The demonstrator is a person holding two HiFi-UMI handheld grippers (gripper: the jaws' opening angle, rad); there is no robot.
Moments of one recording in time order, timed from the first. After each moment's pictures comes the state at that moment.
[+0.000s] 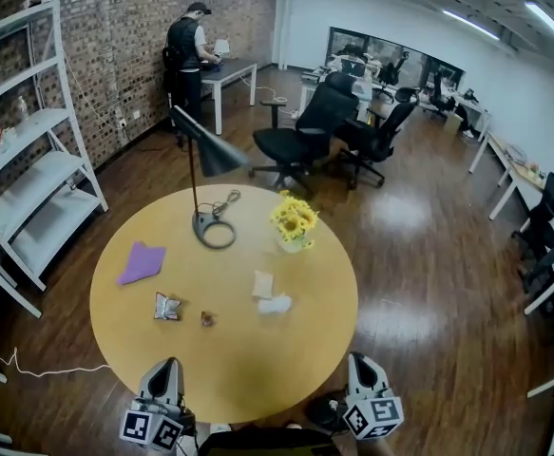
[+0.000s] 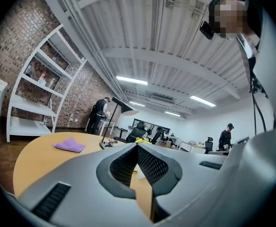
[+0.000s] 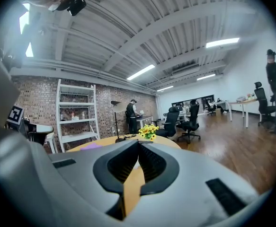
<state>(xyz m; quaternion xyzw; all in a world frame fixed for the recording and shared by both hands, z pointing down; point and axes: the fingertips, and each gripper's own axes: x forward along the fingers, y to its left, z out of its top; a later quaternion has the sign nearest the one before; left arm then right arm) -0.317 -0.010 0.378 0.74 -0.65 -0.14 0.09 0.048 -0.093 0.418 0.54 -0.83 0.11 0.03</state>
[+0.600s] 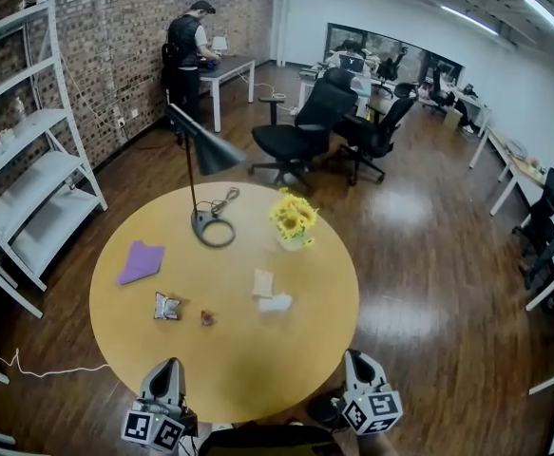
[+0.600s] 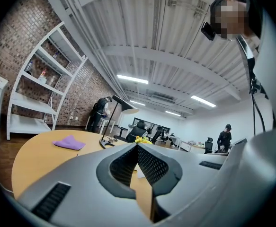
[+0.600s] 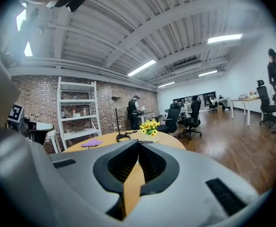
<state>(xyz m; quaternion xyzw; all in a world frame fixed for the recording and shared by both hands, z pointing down) -0.315 -0.014 0.381 0.74 -0.65 -0.14 0.10 0.041 -0.101 0.431 0.53 -0.84 0.13 0.06</state>
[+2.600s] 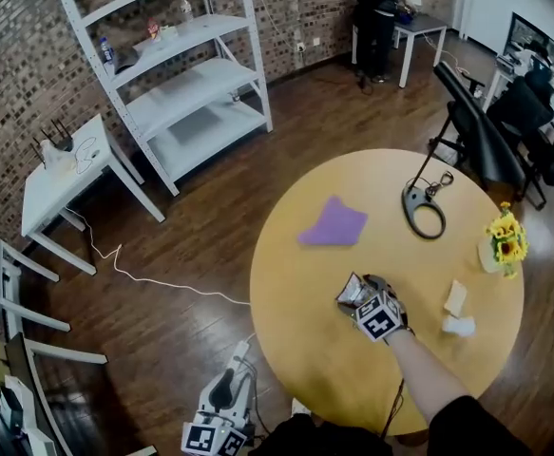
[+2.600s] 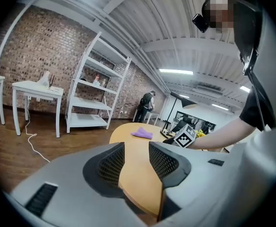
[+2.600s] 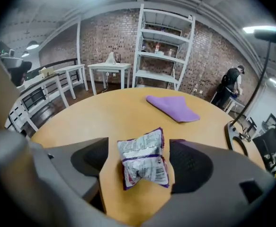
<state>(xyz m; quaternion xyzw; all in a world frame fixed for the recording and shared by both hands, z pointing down) -0.531 0.133 0.459 0.53 -0.83 -0.09 0.16 -0.454 -0.195 0.645 0.08 -0.89 -0.04 0.45</state>
